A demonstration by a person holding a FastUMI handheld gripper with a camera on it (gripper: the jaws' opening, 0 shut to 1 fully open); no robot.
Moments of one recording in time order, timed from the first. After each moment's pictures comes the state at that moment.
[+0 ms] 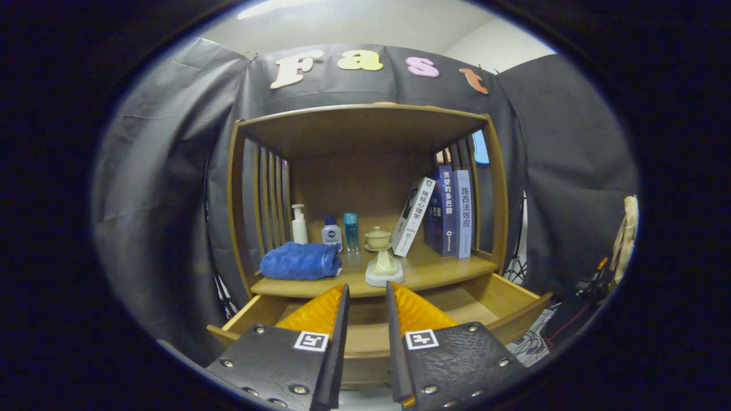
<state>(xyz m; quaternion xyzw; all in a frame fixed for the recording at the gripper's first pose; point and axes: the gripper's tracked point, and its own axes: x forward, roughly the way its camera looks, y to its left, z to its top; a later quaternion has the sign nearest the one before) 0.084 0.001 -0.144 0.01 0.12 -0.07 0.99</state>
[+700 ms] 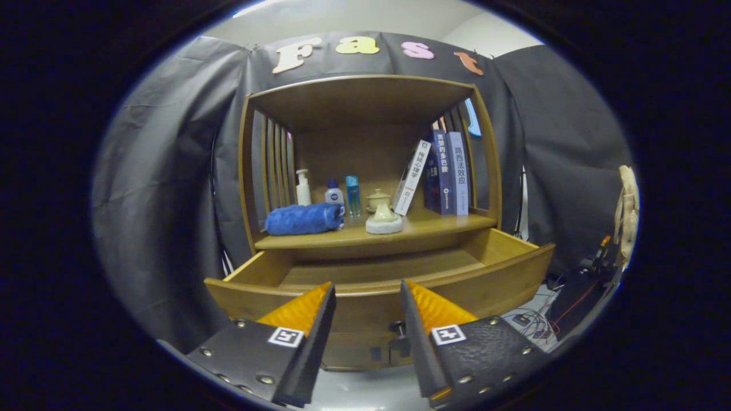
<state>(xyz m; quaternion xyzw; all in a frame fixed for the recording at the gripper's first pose) 0.036 0.002 -0.216 0.03 0.17 -0.06 0.98</state>
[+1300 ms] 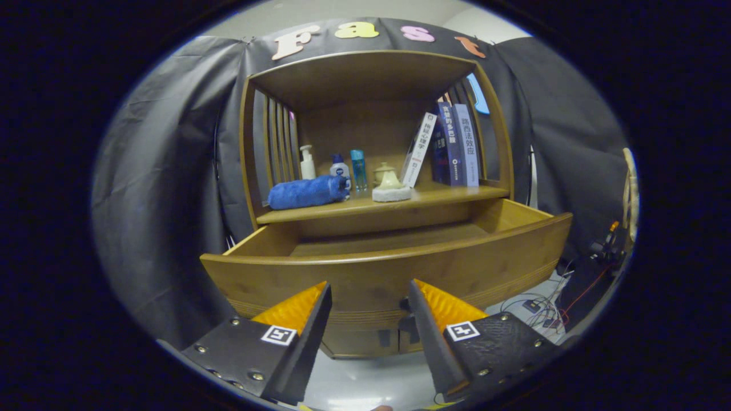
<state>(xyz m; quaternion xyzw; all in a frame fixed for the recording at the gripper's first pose) 0.032 0.008 -0.263 0.04 0.21 -0.04 0.97</state>
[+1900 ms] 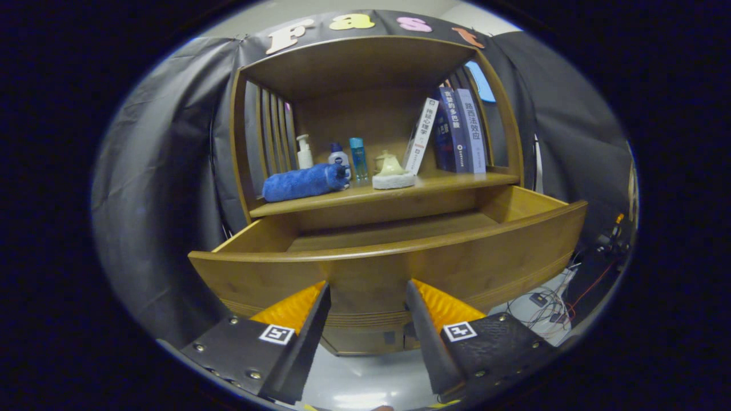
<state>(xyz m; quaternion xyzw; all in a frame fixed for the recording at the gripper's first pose) 0.047 0.000 -0.280 0.06 0.23 -0.04 0.97</state>
